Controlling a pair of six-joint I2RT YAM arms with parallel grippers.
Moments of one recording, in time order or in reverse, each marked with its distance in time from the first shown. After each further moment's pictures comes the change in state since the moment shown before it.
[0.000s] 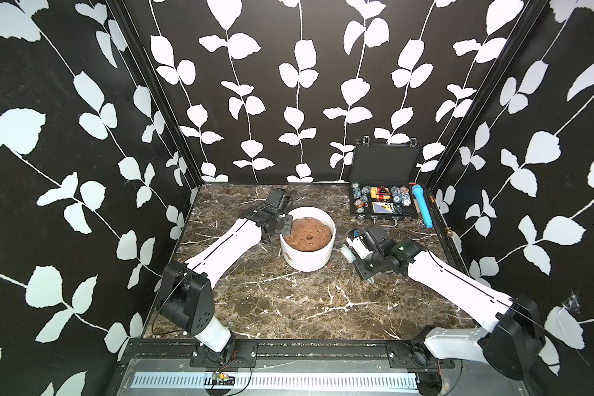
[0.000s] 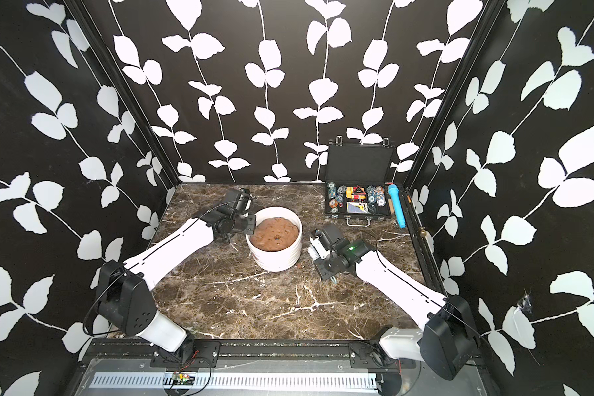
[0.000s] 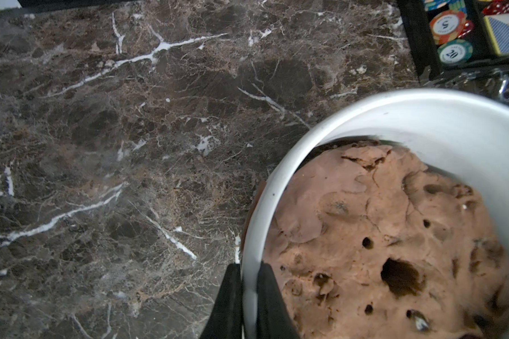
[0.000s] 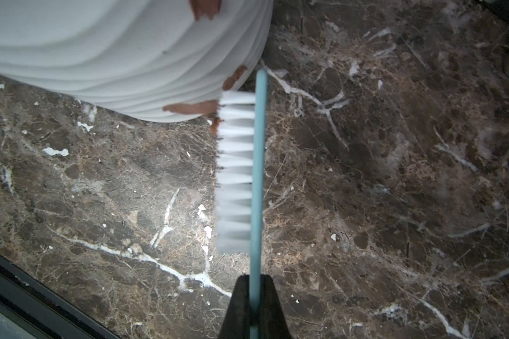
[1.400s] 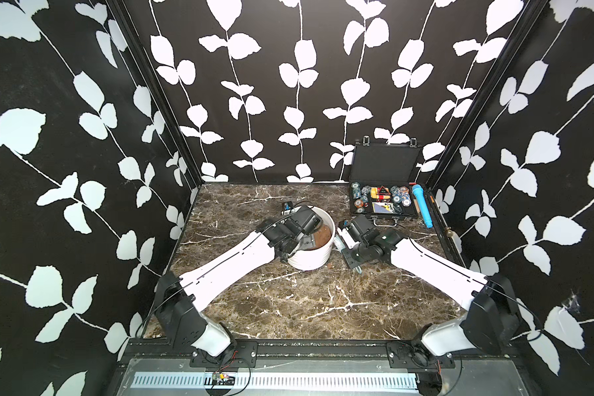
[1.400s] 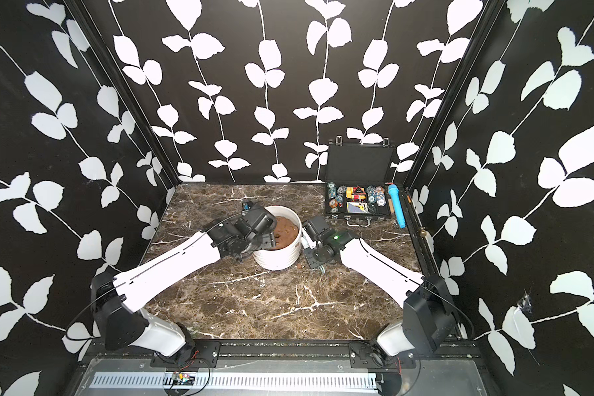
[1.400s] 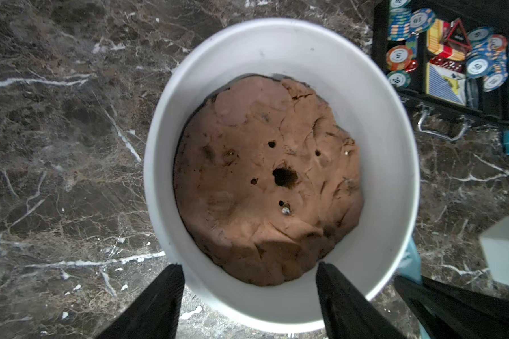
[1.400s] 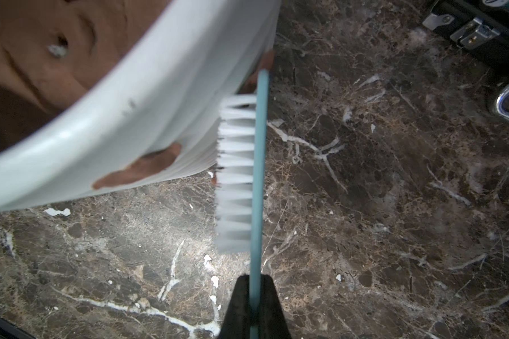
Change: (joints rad) left arm -0.339 -0.071 0.062 -0.257 -0.202 -0.676; right arm 0.039 0.178 0.149 0.045 0.095 0.106
